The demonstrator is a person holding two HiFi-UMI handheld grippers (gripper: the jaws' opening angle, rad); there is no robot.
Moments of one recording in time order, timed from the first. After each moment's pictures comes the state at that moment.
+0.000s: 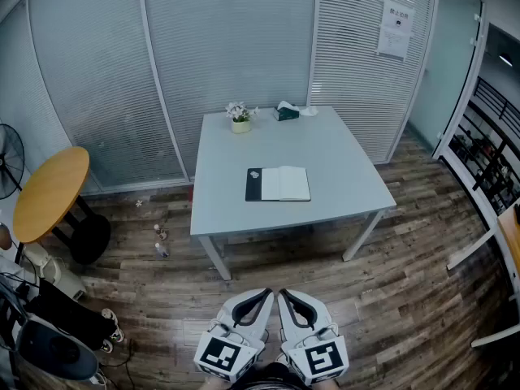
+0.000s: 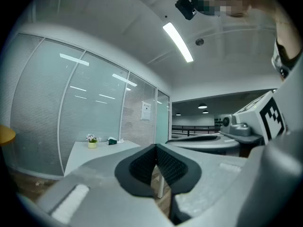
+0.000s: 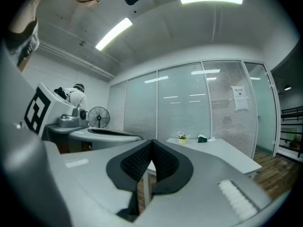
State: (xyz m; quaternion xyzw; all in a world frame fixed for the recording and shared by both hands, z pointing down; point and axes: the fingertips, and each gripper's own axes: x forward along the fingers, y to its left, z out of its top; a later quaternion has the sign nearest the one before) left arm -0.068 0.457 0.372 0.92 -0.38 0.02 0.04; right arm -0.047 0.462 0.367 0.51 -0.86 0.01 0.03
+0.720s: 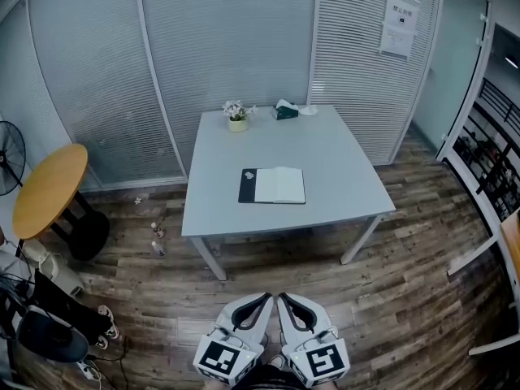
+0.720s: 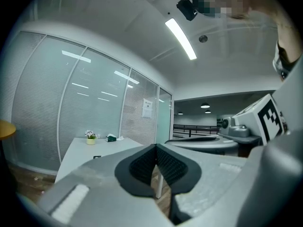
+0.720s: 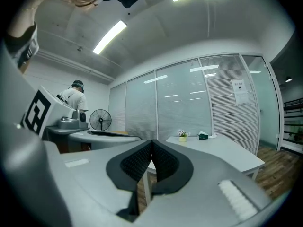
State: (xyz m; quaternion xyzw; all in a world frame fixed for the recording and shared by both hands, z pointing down) left arm -0.022 0.442 0.389 0.92 -0.39 0.02 0.05; right arm -0.001 0.444 0.383 0.49 -0.87 0.03 0.02
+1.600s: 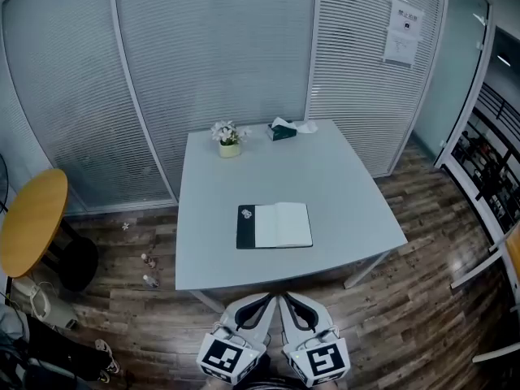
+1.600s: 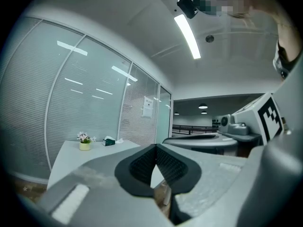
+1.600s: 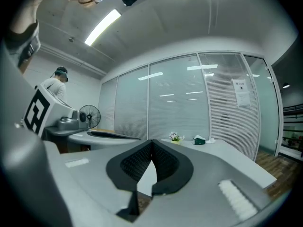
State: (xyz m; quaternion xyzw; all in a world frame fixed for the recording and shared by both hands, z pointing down) left arm -0.032 0.228 0.394 0.93 -0.36 0.02 0.06; right arm -0.012 0.231 0.385 0.52 -0.85 0.02 0.04
